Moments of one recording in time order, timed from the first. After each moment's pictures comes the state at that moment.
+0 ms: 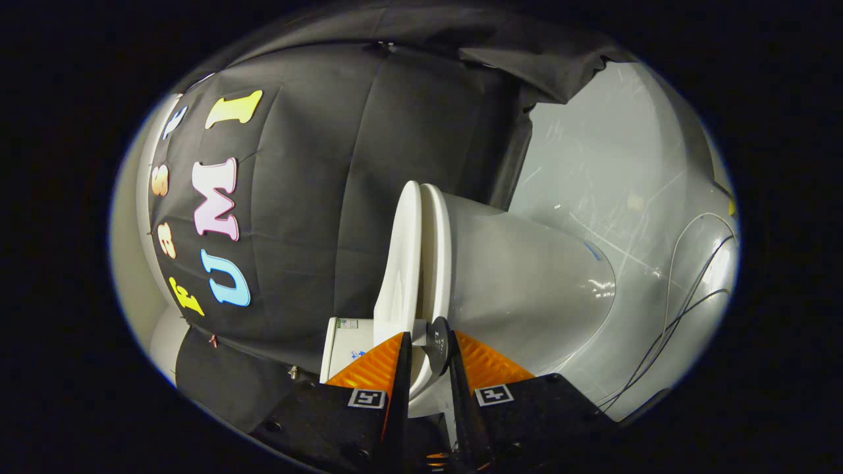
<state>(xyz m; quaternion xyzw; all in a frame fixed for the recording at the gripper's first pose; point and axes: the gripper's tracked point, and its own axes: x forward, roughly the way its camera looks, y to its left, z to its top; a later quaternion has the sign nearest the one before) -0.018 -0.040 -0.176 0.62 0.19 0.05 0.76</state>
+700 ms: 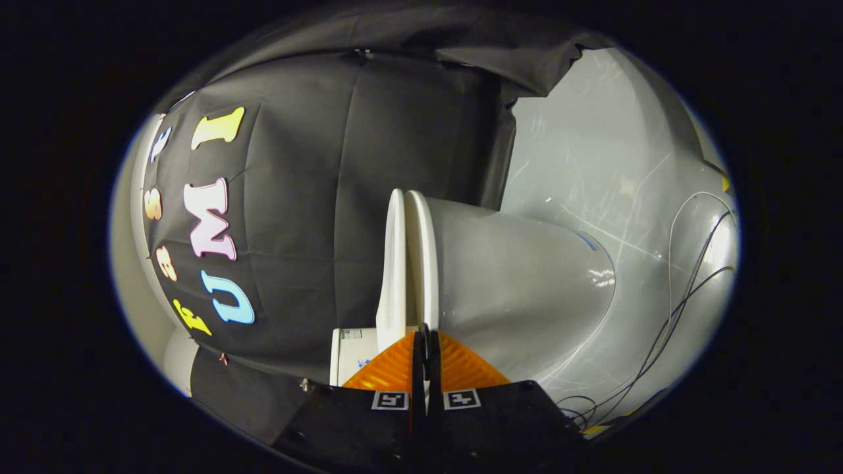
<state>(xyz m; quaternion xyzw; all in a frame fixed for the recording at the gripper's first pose) -0.016 -0.047 -0.182 0.63 0.18 0.03 0.75</state>
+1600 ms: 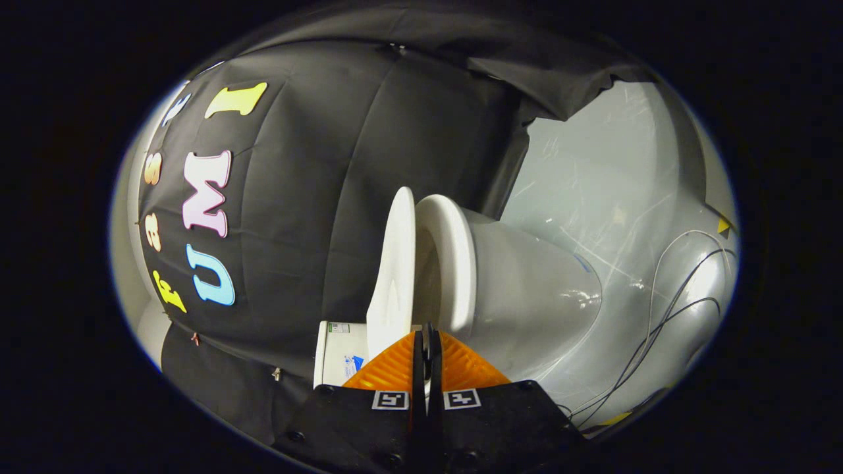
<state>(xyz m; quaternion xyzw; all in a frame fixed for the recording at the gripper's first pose) -0.013 -0.039 -0.144 0.57 0.20 0.01 0.80</state>
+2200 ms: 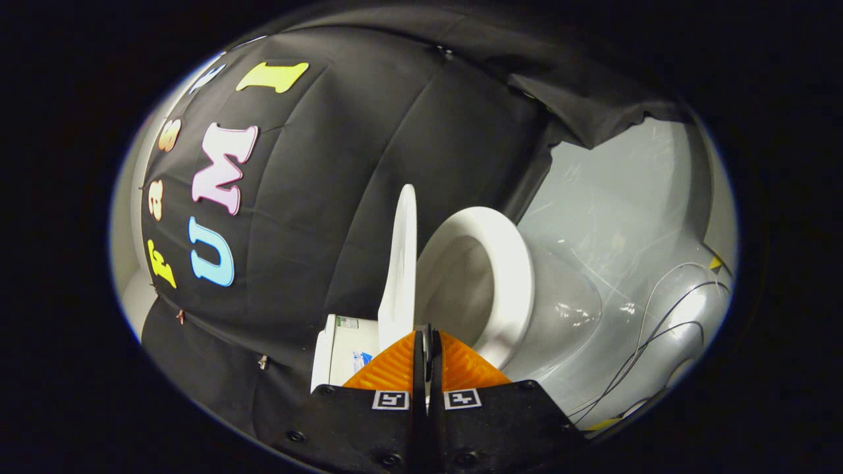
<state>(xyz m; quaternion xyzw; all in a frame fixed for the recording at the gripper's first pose) -0.010 -0.011 -0.068 0.51 0.20 0.01 0.84</state>
